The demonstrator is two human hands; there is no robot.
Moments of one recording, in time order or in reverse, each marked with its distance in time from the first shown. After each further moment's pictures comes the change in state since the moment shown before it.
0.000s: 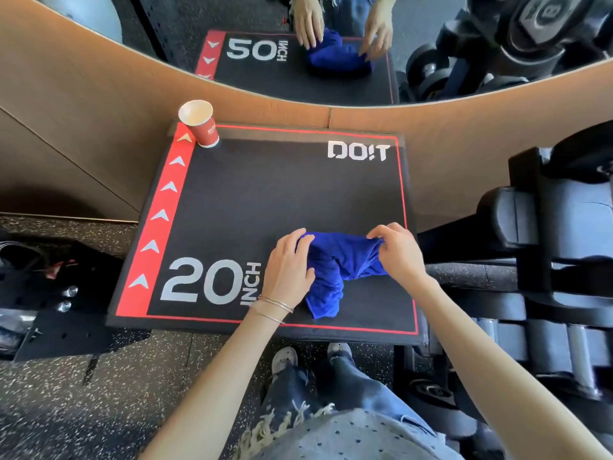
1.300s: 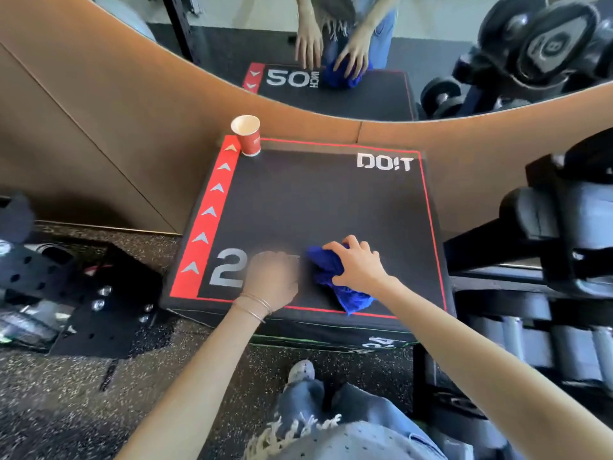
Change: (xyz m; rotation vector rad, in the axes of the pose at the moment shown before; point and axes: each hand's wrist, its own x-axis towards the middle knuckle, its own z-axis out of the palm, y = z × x) left_hand -0.067 -0.084 -0.038 0.344 -0.139 -0.010; right_hand -0.053 -0.106 0.063 -0.352 -0.296 -0.247
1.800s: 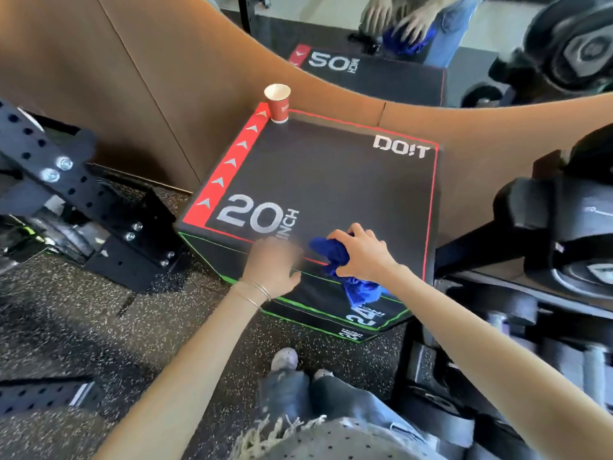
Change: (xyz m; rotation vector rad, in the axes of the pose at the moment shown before) left_hand -0.095 0.084 0.009 0.025 0.046 -0.139; right_hand -0.084 0.036 0.003 -0.046 -0.010 -0.254
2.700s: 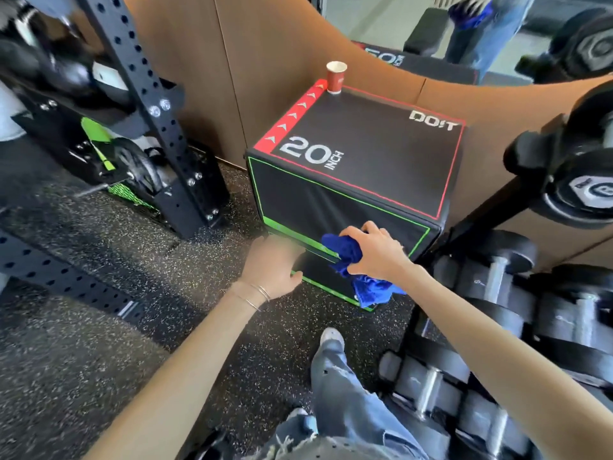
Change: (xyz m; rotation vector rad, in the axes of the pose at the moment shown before) left_hand -0.285 0.050 0.030 0.005 0.058 -0.138; right_hand -0.225 -0.098 0.073 -0.076 0.022 -0.121
